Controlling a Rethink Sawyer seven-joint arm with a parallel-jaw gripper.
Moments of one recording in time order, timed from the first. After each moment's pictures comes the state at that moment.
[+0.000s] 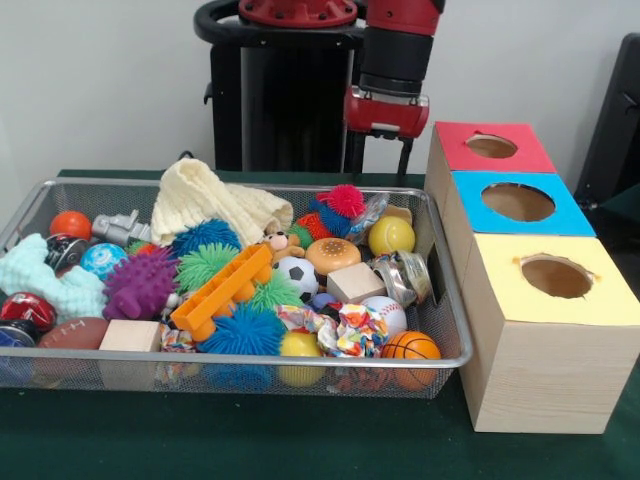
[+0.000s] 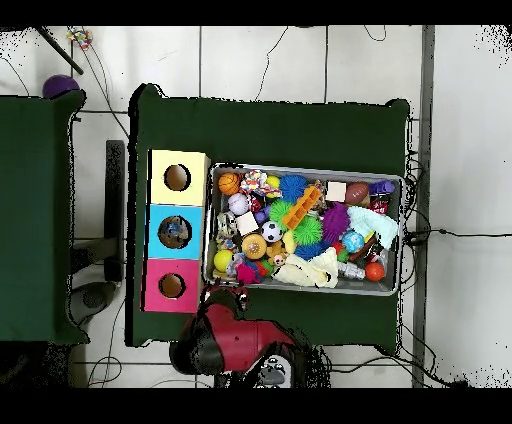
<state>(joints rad) 0.02 -0.63 -0.17 2.16 -0.18 -0.21 1.85</state>
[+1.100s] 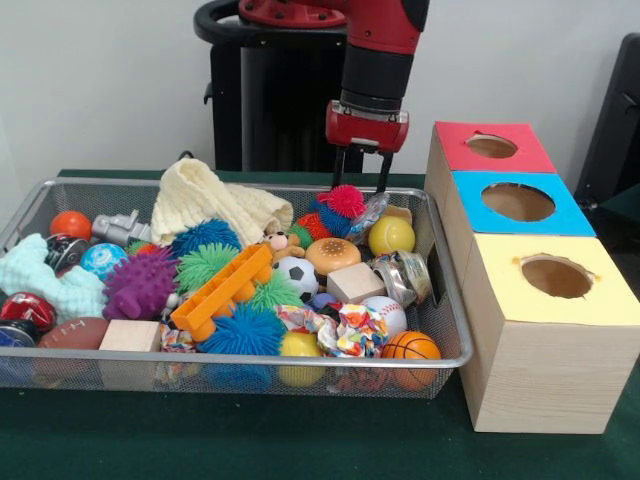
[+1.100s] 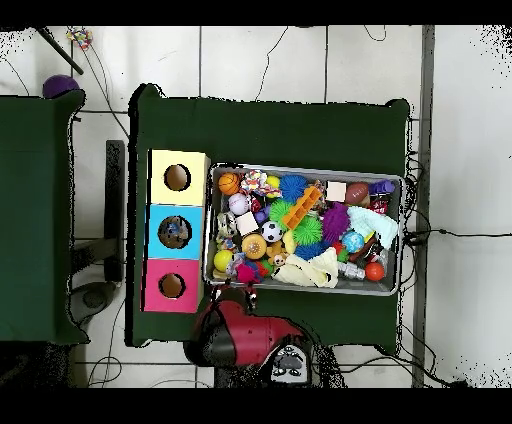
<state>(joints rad) -0.04 -0.56 -0.17 2.13 -0.18 -0.21 1.85</state>
